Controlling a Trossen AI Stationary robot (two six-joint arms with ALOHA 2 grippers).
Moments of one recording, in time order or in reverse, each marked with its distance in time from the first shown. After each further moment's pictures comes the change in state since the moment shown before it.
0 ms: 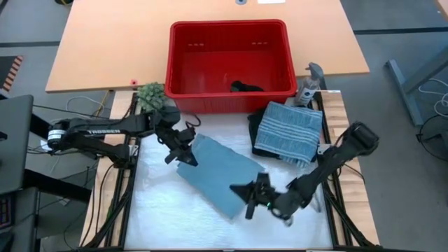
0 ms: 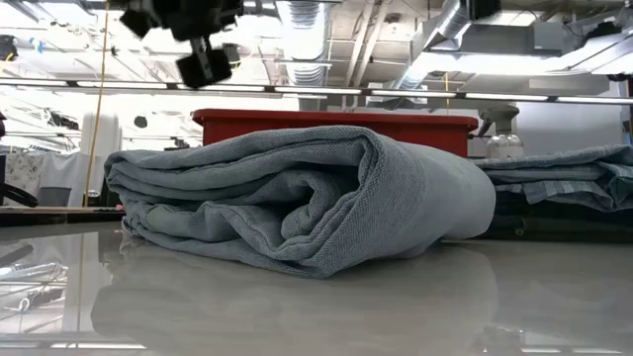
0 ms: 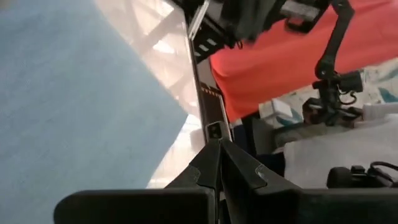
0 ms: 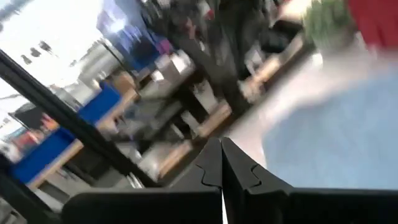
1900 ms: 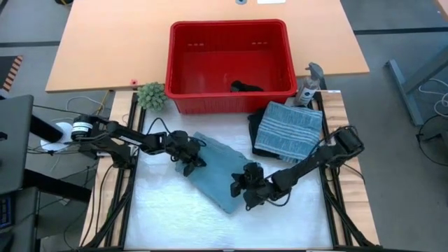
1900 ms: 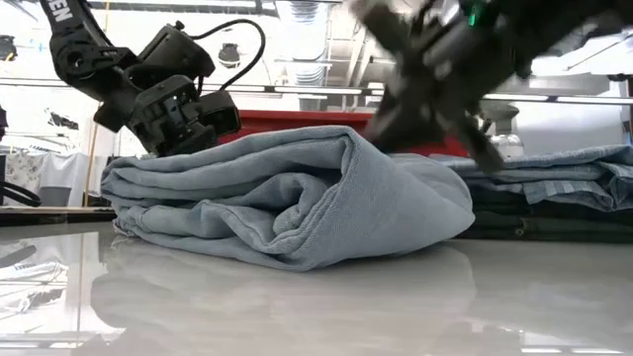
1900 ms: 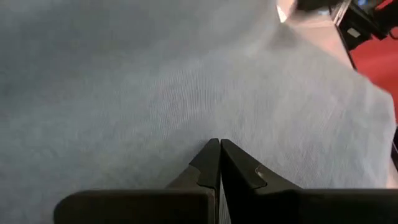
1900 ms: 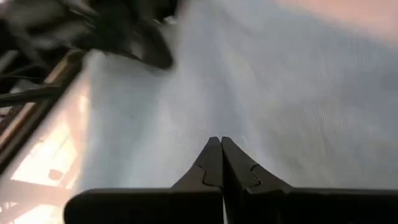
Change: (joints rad) left arm -0.069 0.332 -0.424 0.682 -0.483 0.169; right arm -0.179 0.152 -0.004 -0.558 -0.165 0.524
